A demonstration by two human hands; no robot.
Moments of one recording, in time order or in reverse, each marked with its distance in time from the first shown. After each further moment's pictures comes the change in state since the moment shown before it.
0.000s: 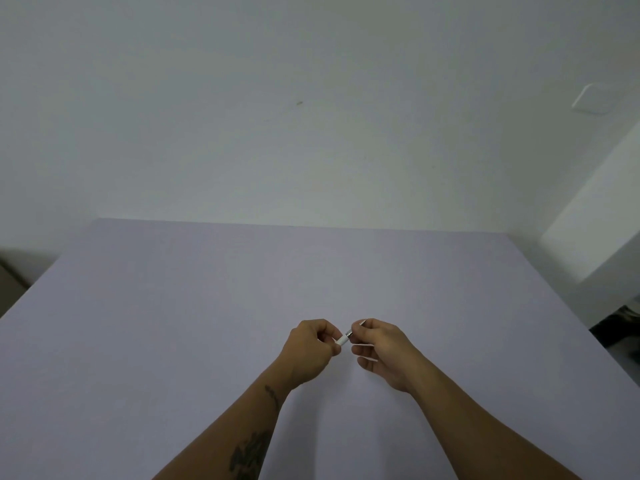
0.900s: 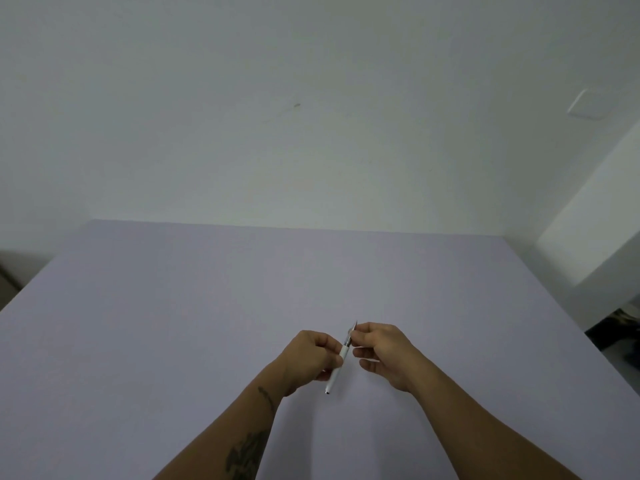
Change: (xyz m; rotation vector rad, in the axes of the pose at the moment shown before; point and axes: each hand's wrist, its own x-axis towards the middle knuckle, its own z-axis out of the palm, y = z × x) left_hand 0.005 -0.003 -0.003 -0.222 -0.233 -0.137; right_hand 0.007 -0.004 -0.007 -0.102 0.006 -0.002
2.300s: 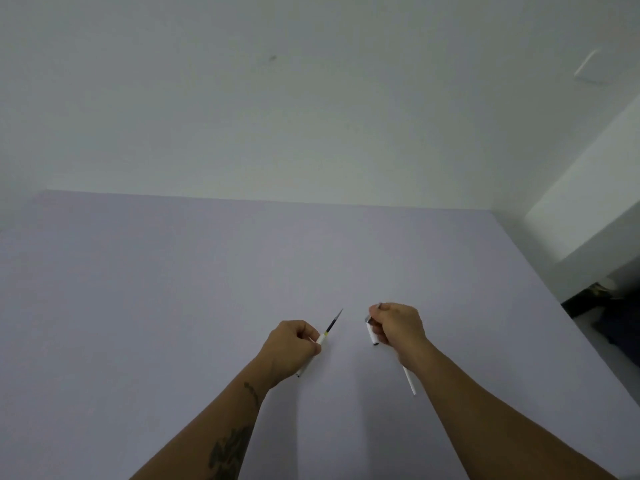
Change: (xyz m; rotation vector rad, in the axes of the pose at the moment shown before) left_hand 0.028 -0.020 0.013 0.122 0.139 -0.058; right_hand 0.044 0.018 -0.051 -0.047 0.365 -0.024
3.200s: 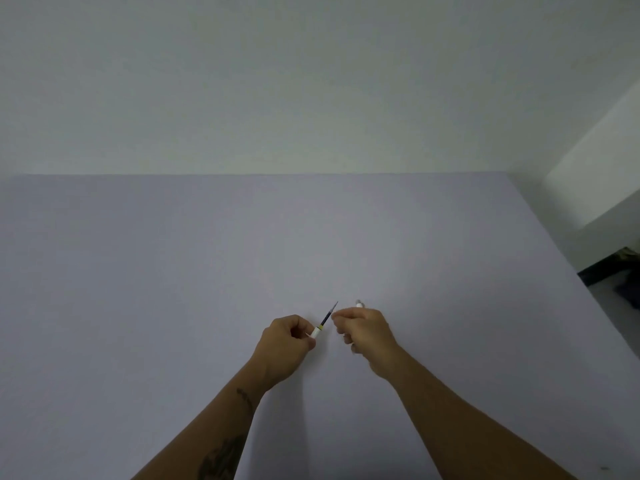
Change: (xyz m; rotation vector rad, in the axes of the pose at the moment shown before) left_hand 0.012 0.003 0.037 0.077 0.081 -0.059; right_hand 0.014 0.037 0.019 -0.042 -0.249 0.076
